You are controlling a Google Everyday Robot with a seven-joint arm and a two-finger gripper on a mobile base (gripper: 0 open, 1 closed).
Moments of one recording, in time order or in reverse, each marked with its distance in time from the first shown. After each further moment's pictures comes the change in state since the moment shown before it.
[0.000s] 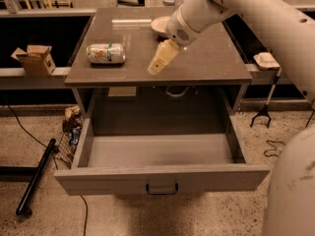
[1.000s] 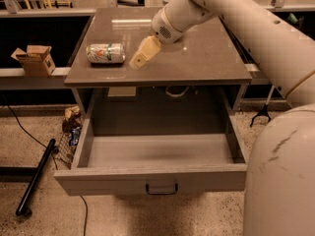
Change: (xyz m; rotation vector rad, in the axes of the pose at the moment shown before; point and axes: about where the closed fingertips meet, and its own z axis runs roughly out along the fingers) arm -0.044 -0.006 0.037 -0.031 -0.096 0.058
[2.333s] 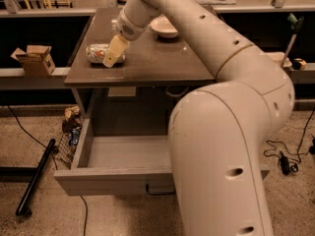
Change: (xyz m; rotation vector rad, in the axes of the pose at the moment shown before) arm -0.049 -0.024 0.093 0.009 0.131 -0.073
